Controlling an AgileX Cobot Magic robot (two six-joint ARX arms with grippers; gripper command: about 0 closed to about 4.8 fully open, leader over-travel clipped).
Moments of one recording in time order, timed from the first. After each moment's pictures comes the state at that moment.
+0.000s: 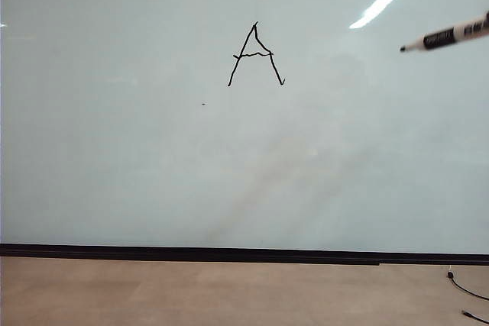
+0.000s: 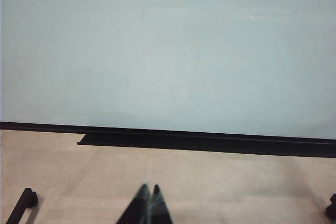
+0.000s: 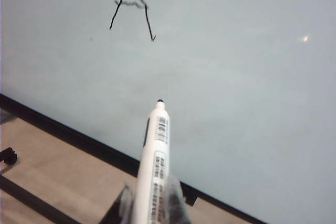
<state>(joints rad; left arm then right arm) 0.00 0.00 0.00 -0.13 0.01 -0.01 0.70 0.00 0.12 -0.11 0.29 -0.15</state>
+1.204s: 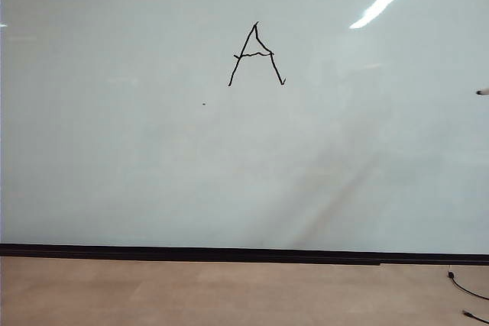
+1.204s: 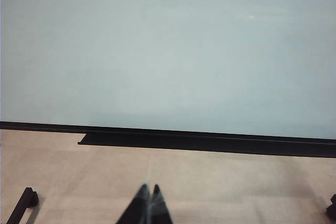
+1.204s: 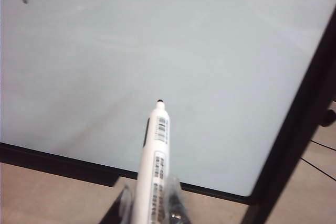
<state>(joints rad) 0.00 0.00 0.00 -0.13 0.01 -0.01 0.20 0.00 0.00 0.01 0.09 -0.11</state>
